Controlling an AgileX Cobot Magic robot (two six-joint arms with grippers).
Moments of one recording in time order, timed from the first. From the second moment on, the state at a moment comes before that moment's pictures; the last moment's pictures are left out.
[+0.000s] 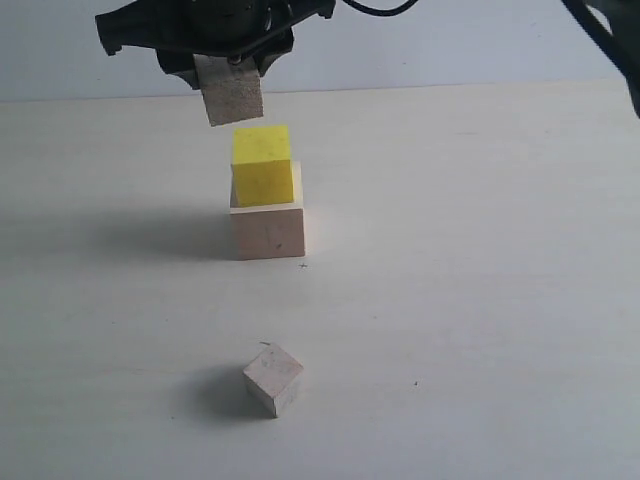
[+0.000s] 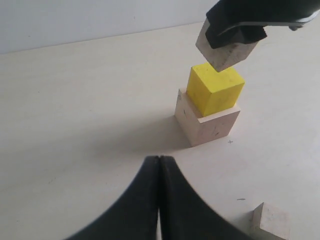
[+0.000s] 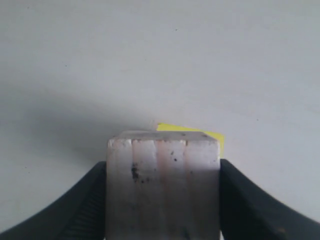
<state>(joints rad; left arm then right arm) -0.46 0.69 -0.68 0.09 0.63 -0.17 0.87 2.14 -2.17 -0.33 1.23 0.63</state>
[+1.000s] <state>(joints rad) -0.46 0.69 -0.68 0.10 0.62 -0.17 0.91 2.10 -2.17 -0.32 1.13 0.54</state>
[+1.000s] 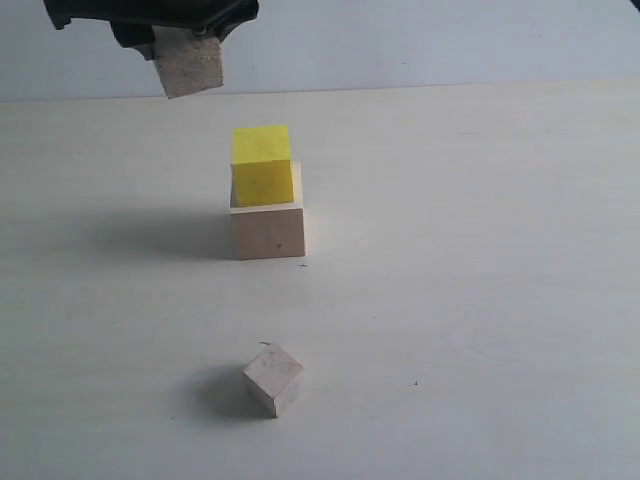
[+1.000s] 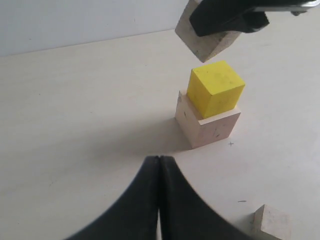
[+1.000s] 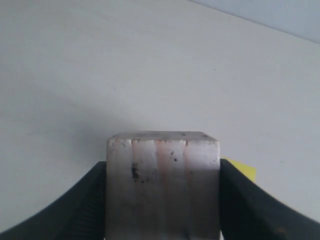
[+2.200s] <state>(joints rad) -0.46 0.69 -0.68 0.10 0.62 -0.17 0.94 2.06 -2.17 -0.37 1.02 0.38</state>
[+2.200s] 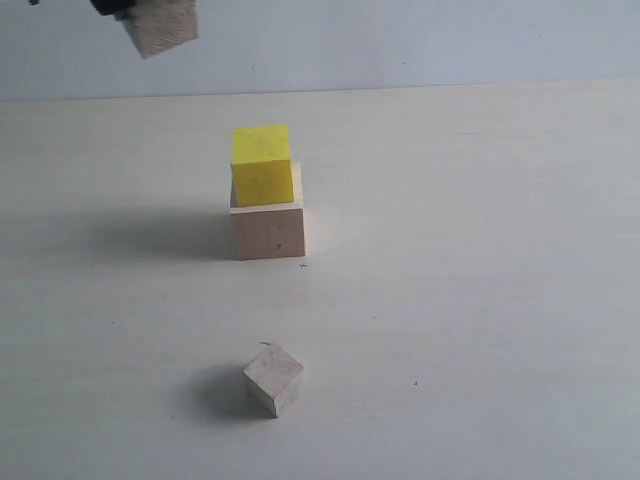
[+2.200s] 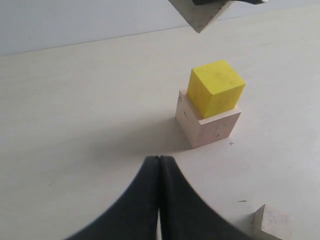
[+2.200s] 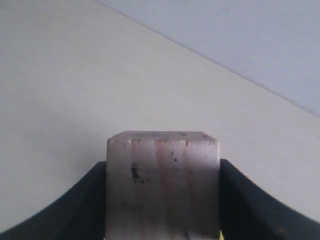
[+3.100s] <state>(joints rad) -0.46 0.69 -0.68 0.10 0.61 -0.17 0.86 1.98 -2.17 -0.21 1.10 0.12</state>
